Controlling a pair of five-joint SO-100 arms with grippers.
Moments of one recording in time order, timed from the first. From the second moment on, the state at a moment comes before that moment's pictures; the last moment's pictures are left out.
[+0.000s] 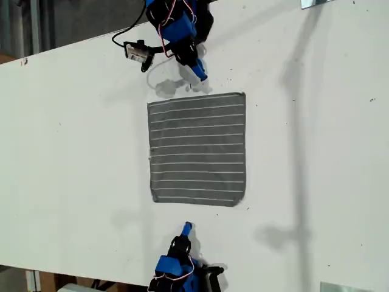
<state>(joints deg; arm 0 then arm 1) -9.8 198.8 178.6 74.8 -59.0 -14.8 188.1 167.6 81.0 88.5</state>
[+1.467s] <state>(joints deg) -14.8 156.0 157.4 64.2 -82.0 -9.8 122.6 133.0 67.6 79.0</state>
